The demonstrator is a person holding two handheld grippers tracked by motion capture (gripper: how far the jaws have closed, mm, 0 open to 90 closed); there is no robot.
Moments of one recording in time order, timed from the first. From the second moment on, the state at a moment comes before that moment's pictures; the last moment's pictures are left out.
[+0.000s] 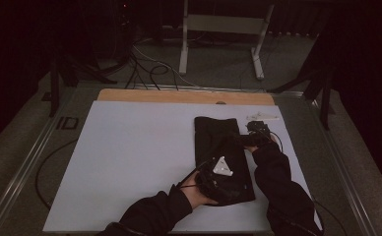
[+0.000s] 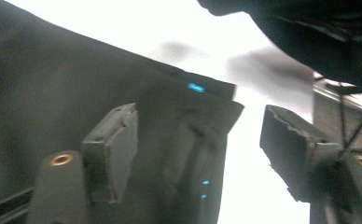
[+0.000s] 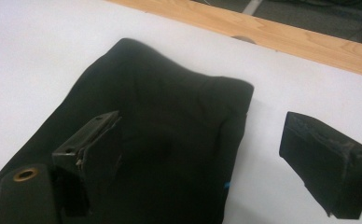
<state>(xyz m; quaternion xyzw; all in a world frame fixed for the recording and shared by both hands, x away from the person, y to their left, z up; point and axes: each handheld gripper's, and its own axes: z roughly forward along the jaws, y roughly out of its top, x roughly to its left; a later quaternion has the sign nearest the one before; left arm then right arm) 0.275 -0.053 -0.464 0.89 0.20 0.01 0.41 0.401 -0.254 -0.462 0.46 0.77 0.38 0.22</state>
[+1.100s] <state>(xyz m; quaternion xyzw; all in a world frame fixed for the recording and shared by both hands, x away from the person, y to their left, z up) 0.269 0.109 -0.471 0.84 0.29 0.09 0.46 0.246 -0.264 -0.480 0.46 0.80 0.35 0.16</state>
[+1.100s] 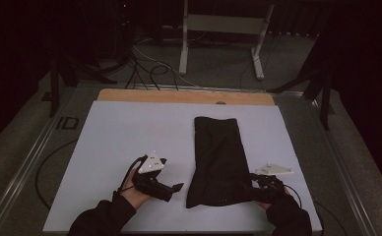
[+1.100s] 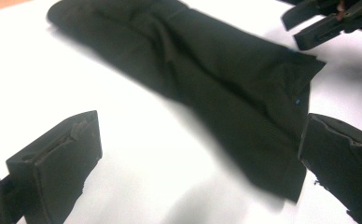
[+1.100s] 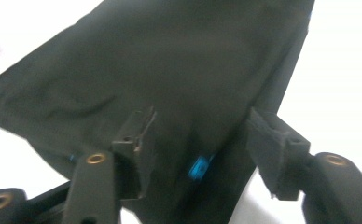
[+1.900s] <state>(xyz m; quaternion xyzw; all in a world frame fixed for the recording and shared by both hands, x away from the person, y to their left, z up) 0.264 0.127 -0.478 0.82 0.31 0.10 0.47 0.237 -0.264 -0.470 0.45 0.81 0.33 0.17</state>
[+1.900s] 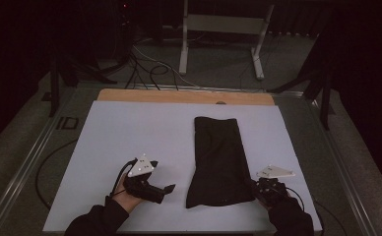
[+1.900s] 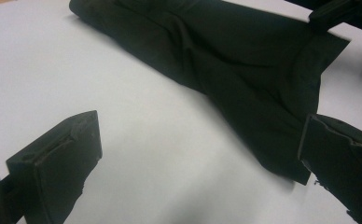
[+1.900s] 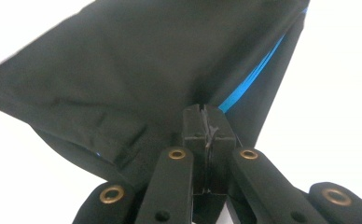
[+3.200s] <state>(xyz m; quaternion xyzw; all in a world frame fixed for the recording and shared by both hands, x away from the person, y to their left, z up) 0.267 0.126 -0.483 0.82 0.31 0.09 0.47 0.245 -0.285 -0.494 0.49 0.81 0.28 0.17</state>
